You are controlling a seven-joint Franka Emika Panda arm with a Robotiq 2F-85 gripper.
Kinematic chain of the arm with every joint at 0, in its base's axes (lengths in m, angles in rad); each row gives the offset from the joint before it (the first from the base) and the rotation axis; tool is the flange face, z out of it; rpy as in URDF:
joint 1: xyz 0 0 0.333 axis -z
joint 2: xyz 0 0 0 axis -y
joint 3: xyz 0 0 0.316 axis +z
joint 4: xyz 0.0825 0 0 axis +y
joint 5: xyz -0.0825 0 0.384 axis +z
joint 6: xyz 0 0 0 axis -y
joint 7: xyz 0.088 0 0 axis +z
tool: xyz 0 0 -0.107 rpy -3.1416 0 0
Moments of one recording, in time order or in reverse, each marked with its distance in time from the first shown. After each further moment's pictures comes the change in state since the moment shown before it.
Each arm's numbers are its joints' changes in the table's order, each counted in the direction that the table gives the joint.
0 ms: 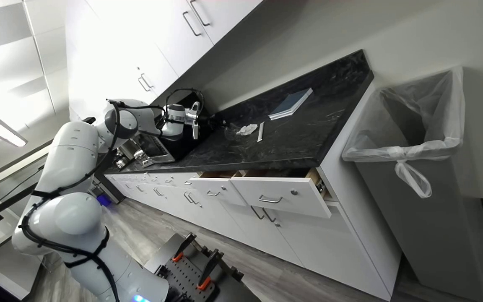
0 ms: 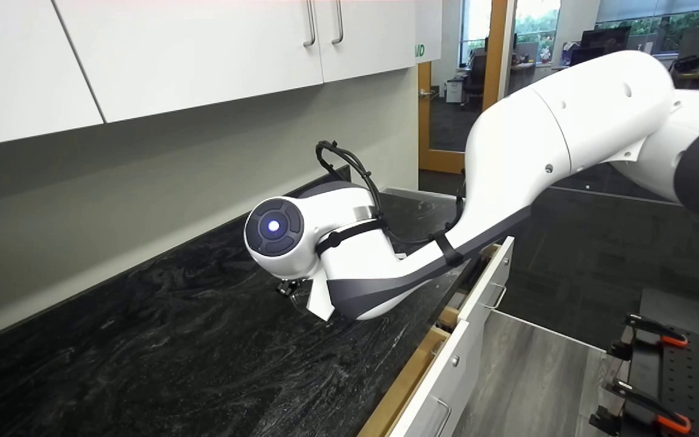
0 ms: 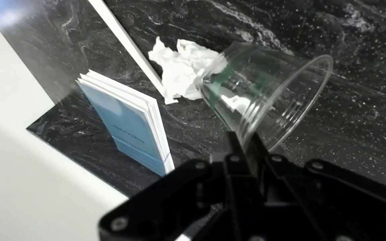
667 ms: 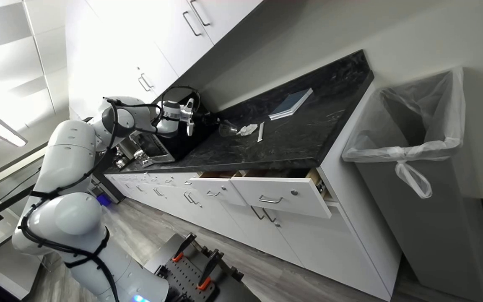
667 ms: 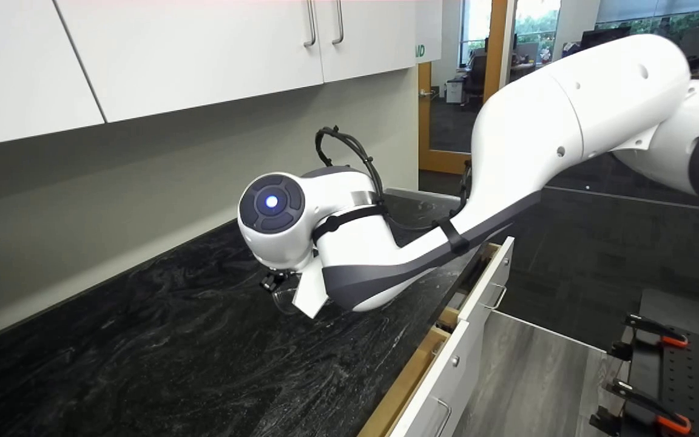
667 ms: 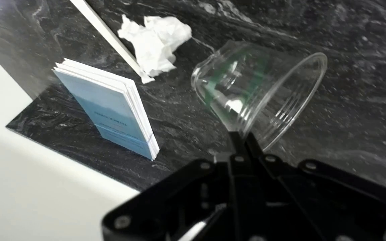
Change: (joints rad) arm 0.002 0.041 0.034 0.001 0.021 0.055 -0.041
